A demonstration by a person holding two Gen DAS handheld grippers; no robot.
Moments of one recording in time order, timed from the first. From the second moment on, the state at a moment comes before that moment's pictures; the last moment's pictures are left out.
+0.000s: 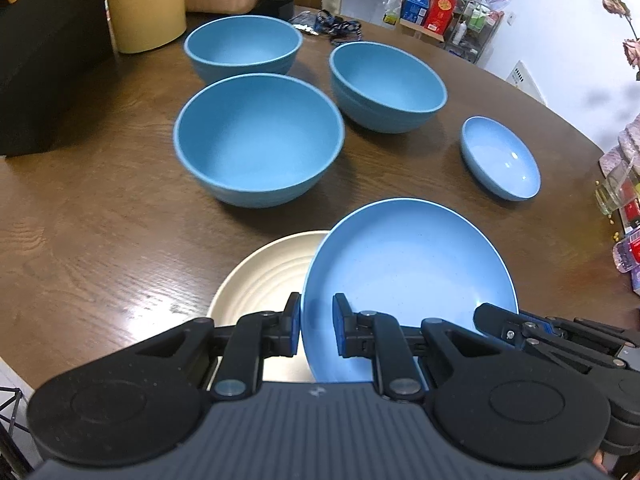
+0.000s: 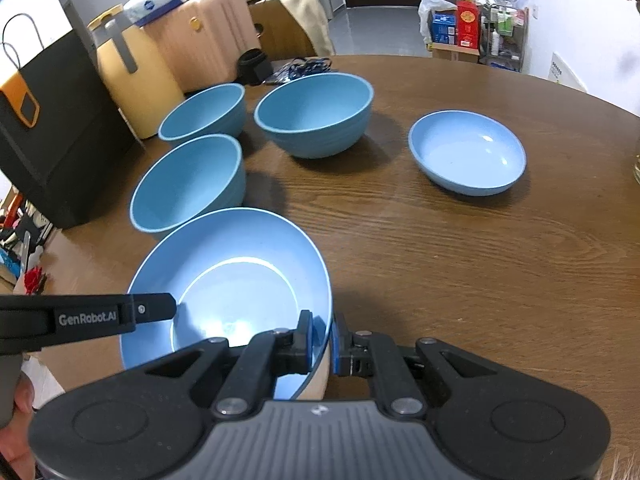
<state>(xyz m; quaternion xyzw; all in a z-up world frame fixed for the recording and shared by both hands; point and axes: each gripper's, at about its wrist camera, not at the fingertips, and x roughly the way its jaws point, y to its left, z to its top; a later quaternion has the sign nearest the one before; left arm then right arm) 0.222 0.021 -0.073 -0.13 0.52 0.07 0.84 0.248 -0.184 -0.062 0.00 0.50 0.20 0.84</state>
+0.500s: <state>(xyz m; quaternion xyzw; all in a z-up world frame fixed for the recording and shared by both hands) 0.208 0.048 -0.090 -0.12 0.54 0.07 0.83 0.231 -0.150 -0.080 -0.01 0.52 0.20 0.83</state>
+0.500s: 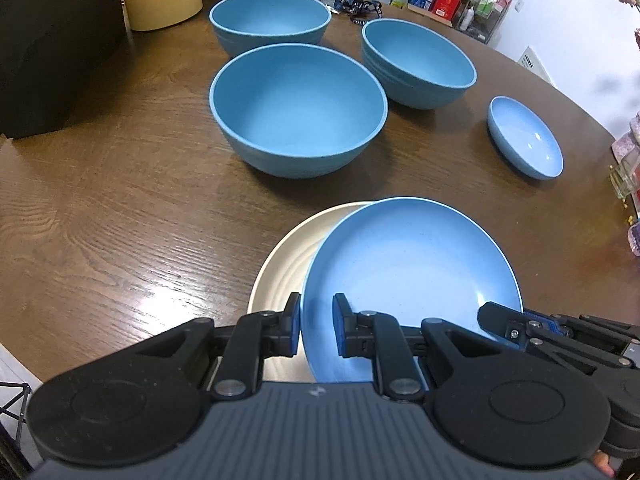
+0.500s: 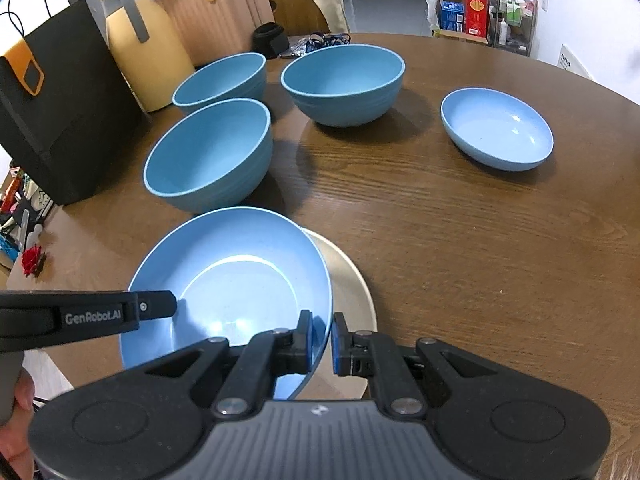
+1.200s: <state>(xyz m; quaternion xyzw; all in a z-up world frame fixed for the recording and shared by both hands) 0.215 0.041 -0.131 -0.06 0.56 0.05 0.82 0.229 -0.140 -0.112 -0.01 0.54 0.17 0.82</state>
